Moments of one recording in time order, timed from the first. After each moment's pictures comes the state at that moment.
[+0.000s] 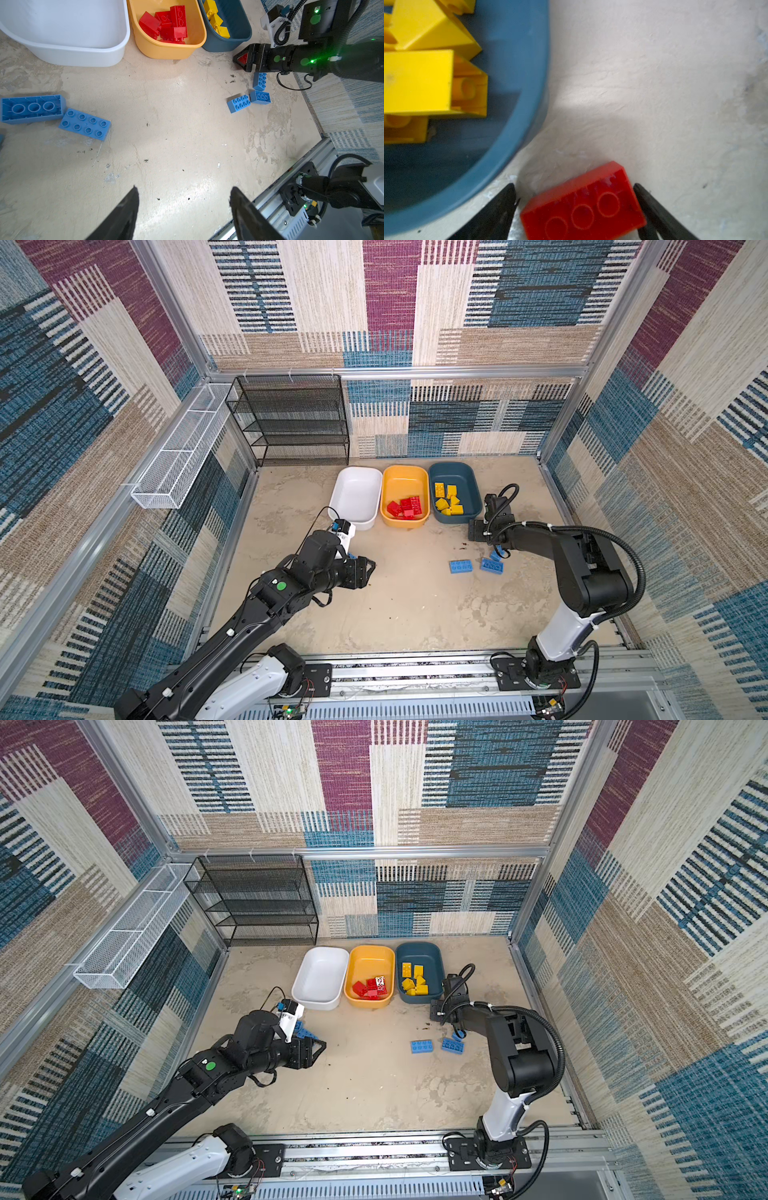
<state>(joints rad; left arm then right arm) -0.63 0.89 0.82 -0.65 0.11 -0.47 0.16 1.75 0.89 -0.10 0.12 0.20</state>
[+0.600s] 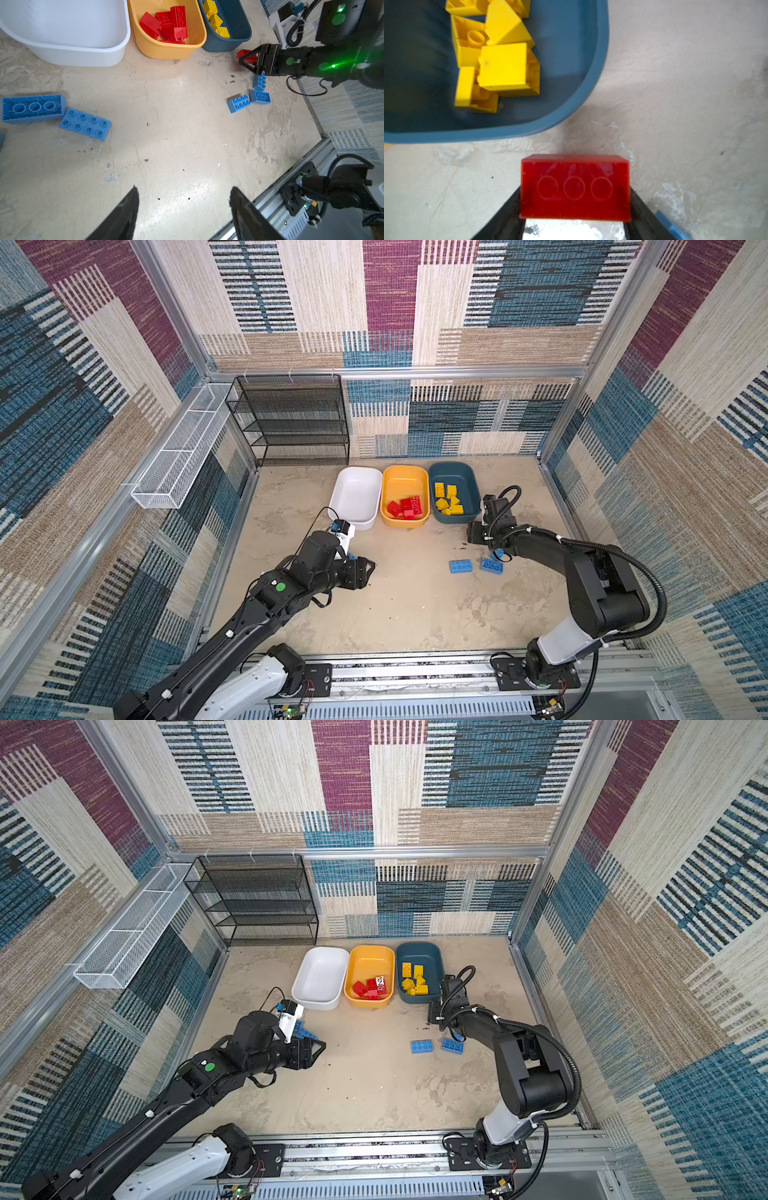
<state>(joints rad) -0.63 0.88 0.81 -0.65 0.11 -0.47 0.22 1.60 0.84 -0.17 0.06 0.28</state>
